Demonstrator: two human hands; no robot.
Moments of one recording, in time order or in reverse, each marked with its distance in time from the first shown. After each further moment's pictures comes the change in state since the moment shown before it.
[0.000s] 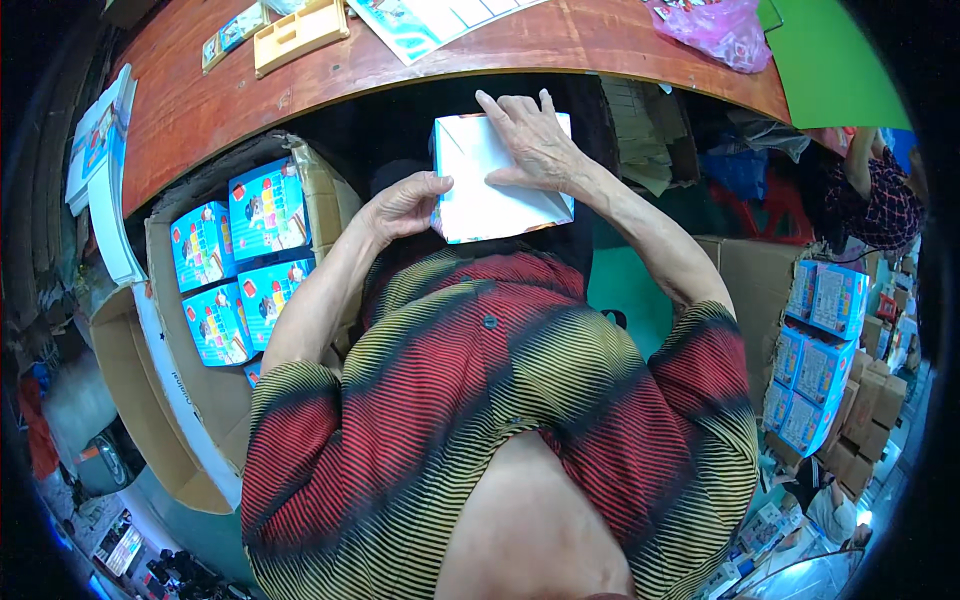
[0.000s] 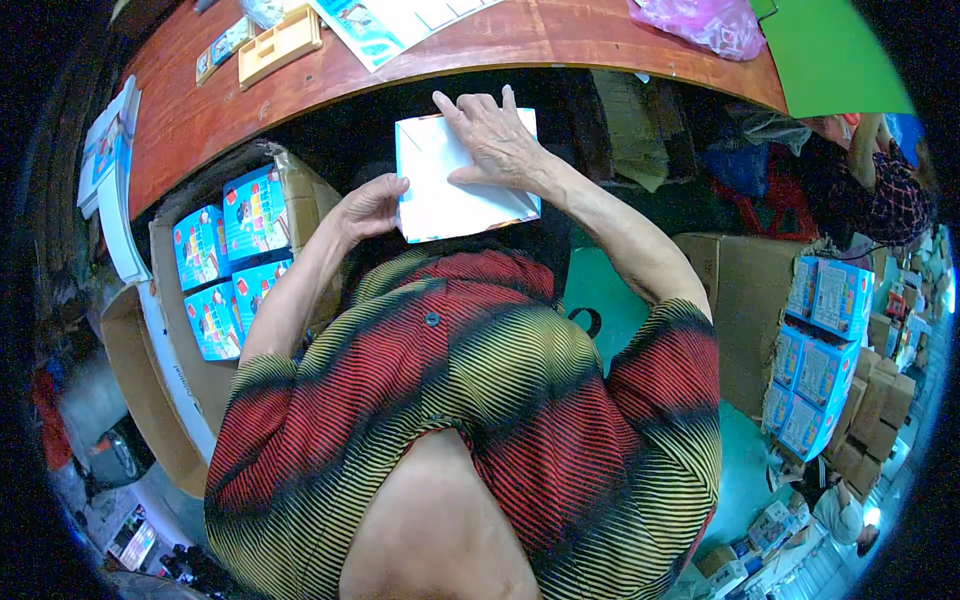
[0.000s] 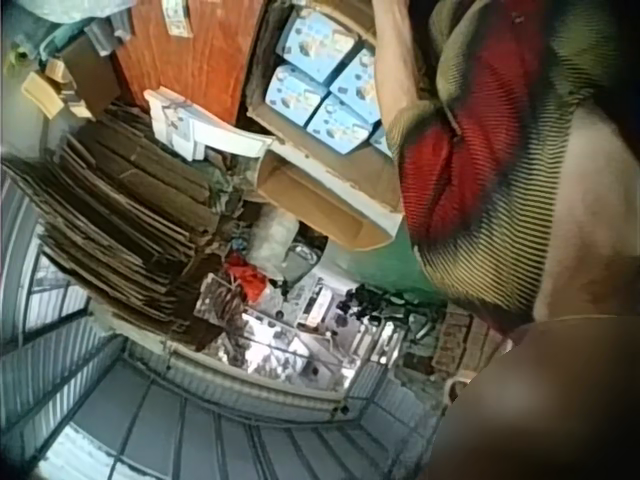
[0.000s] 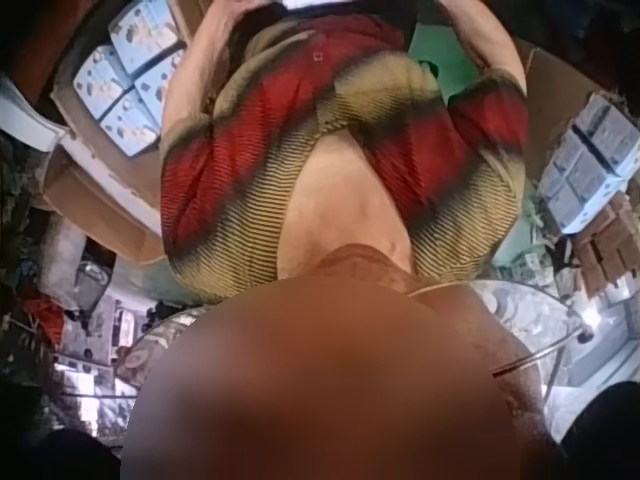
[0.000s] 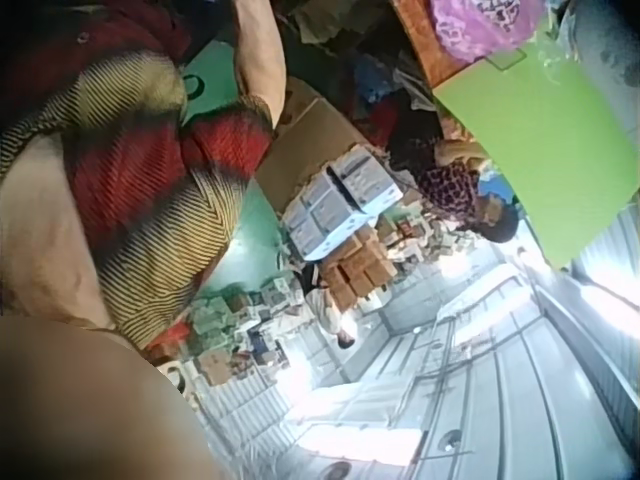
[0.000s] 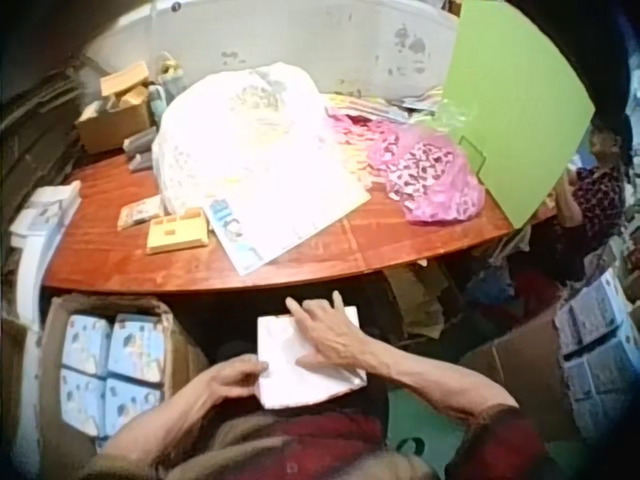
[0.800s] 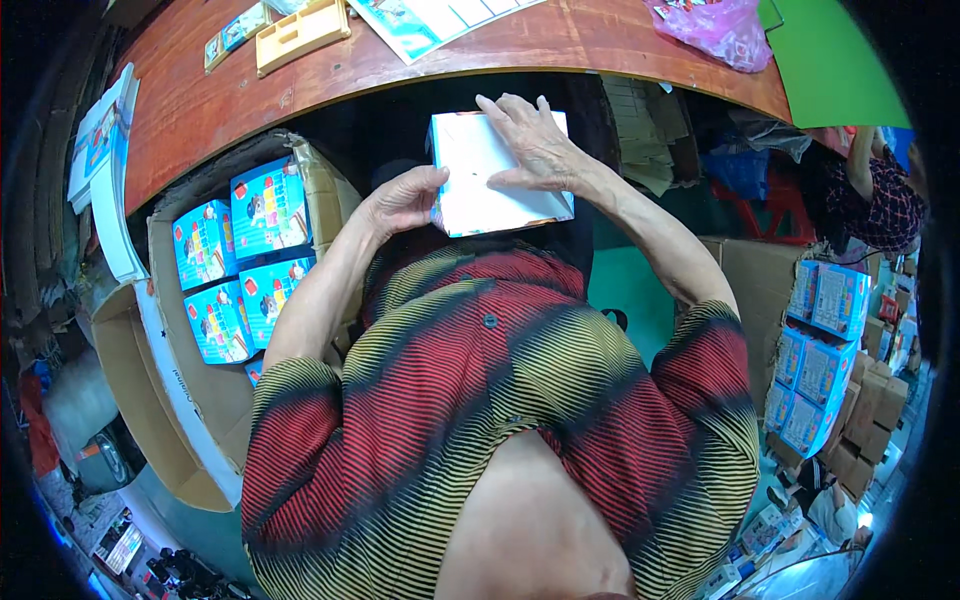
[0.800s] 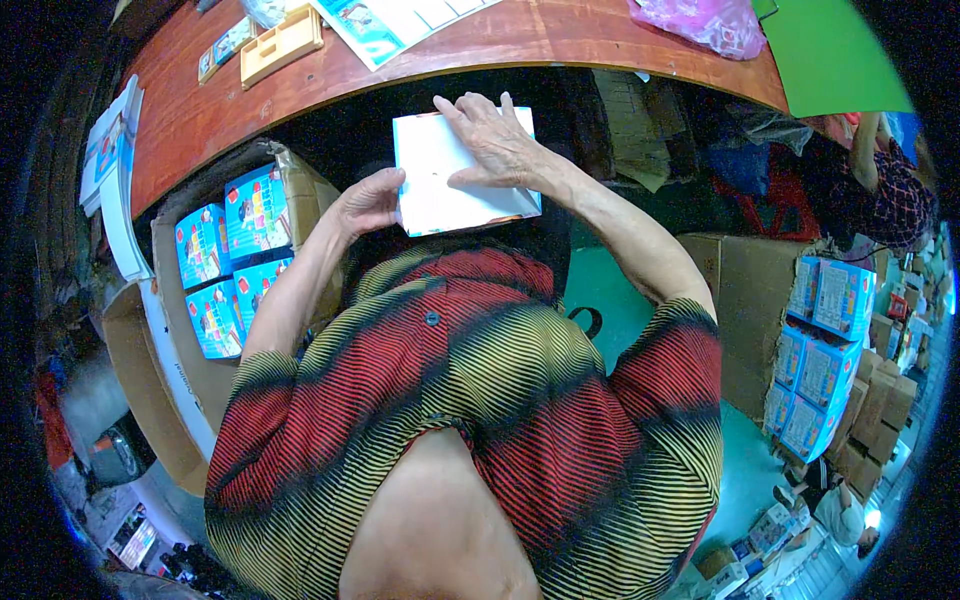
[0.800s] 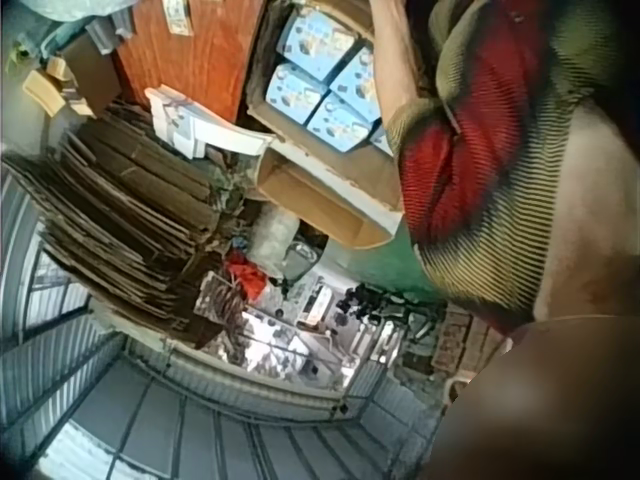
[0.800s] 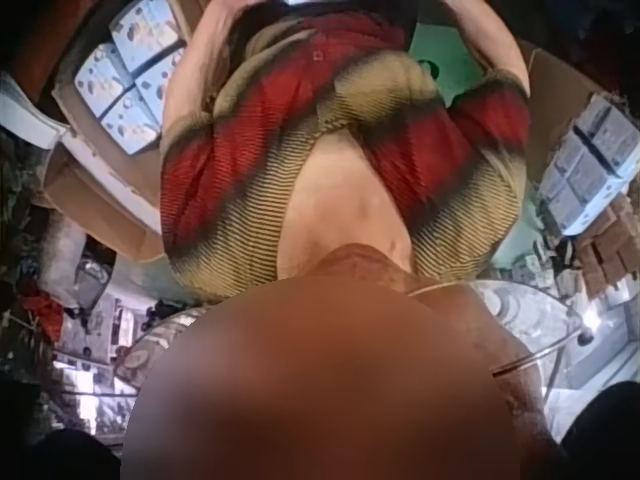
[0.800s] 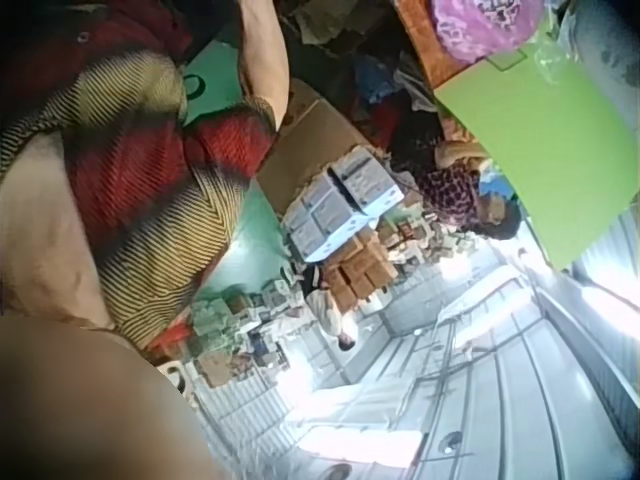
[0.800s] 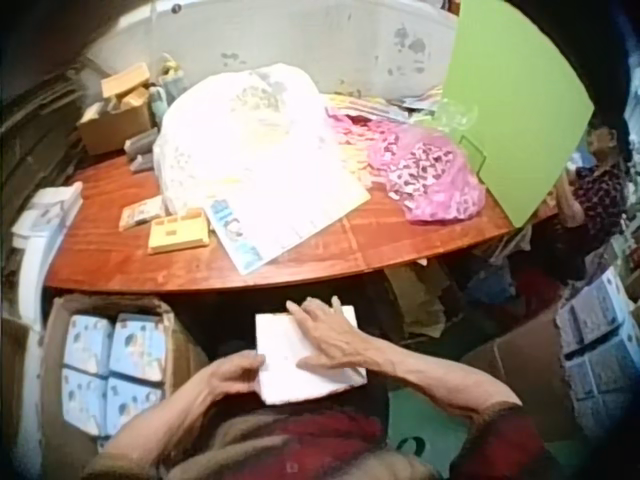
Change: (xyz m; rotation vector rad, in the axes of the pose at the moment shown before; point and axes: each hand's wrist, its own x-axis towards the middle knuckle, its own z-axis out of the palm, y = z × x) left_hand 0.000 0.003 -0.004 -0.060 0.011 0.012; right_hand 0.000 0.000 -0.003 0.121 -0.088 0.035
